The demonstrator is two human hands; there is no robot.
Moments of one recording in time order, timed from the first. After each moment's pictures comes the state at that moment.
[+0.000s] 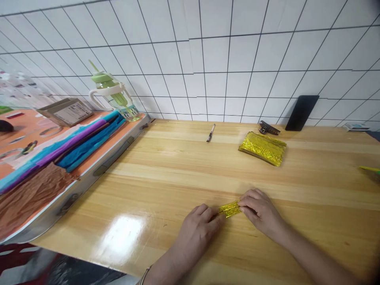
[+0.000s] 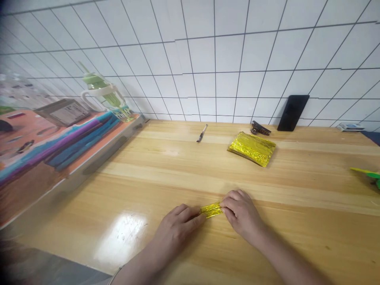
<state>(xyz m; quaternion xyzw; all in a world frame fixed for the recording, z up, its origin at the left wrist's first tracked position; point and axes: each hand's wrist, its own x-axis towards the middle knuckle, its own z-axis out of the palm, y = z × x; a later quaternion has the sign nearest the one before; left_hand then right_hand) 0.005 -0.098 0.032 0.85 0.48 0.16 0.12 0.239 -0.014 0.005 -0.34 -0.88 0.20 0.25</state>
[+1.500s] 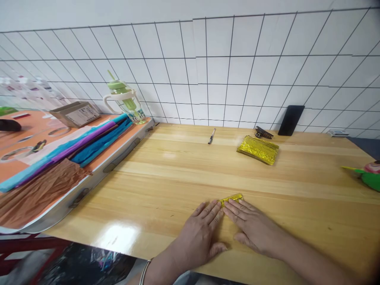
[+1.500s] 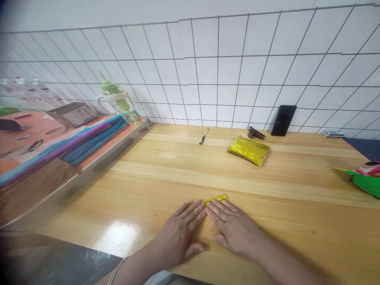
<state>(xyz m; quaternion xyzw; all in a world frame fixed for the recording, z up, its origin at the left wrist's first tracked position) -0.007 -0.128 0.024 0.89 0.42 0.10 0.11 0.231 -0.068 0.018 -0.25 -0.96 0.16 -0.02</state>
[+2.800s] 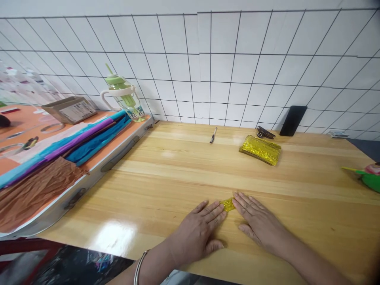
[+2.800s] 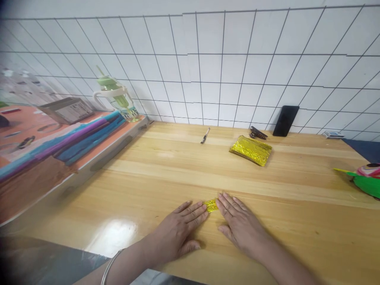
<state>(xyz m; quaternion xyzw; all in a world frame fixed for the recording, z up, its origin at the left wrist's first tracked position) -0.033 -0.118 0.028 0.91 0.38 0.10 0.16 0.233 -0.067 0.009 -0.33 -0.93 0.11 0.04</state>
